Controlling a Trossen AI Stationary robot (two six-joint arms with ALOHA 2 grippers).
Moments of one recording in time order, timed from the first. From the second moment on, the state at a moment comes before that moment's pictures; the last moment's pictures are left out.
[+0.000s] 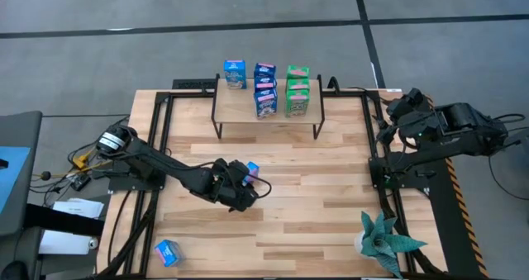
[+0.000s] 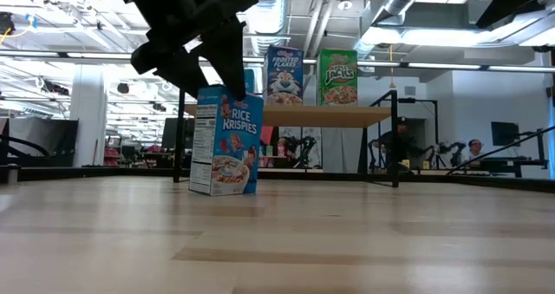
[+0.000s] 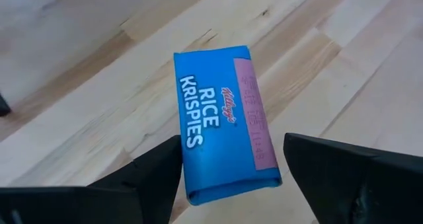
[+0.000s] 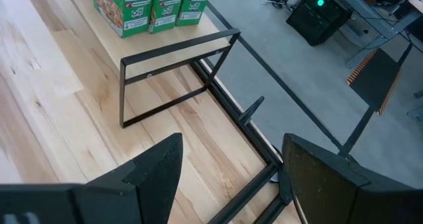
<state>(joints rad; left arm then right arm) -0.37 1.67 1.15 -0.56 -0.70 -1.02 0.08 0.63 1.14 -1.44 0.81 0.34</state>
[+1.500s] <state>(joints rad) 0.25 1.15 1.61 -1.03 -0.28 -0.24 0.08 0.63 1.14 -1.44 0.81 0.33</state>
